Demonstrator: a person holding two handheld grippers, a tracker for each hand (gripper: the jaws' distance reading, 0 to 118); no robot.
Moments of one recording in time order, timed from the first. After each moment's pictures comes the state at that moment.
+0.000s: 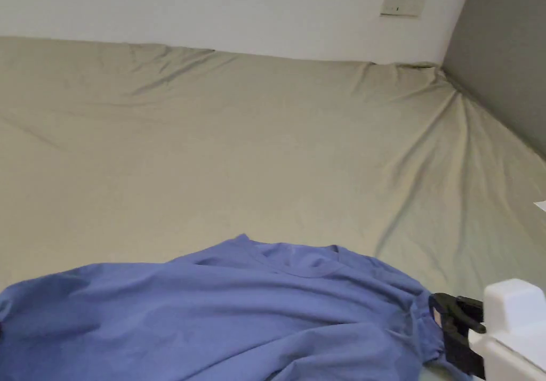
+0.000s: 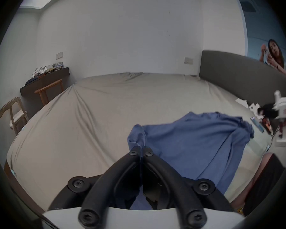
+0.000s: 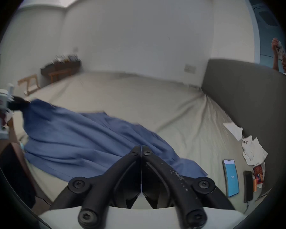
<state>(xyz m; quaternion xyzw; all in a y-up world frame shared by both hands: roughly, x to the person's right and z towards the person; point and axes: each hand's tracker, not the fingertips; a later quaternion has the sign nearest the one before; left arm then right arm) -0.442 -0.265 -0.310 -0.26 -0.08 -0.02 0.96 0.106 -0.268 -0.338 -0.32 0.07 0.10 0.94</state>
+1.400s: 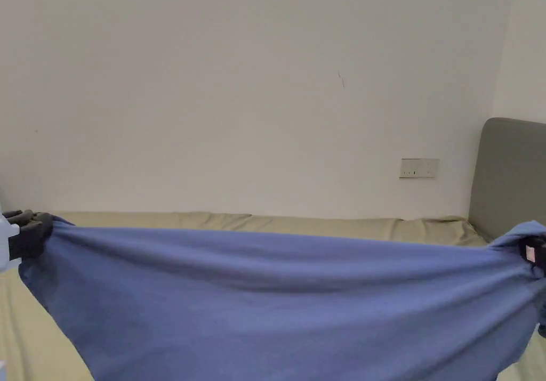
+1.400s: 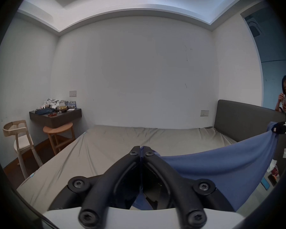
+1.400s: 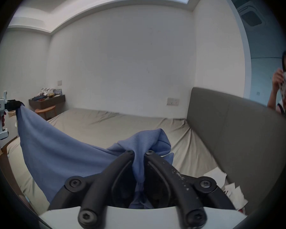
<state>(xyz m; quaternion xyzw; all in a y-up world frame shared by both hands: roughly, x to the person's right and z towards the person) -0.474 -0.020 -0.488 -0.08 -0.01 0.00 1.00 0.163 -0.017 -0.458 -0.14 0.03 0.05 0.99</state>
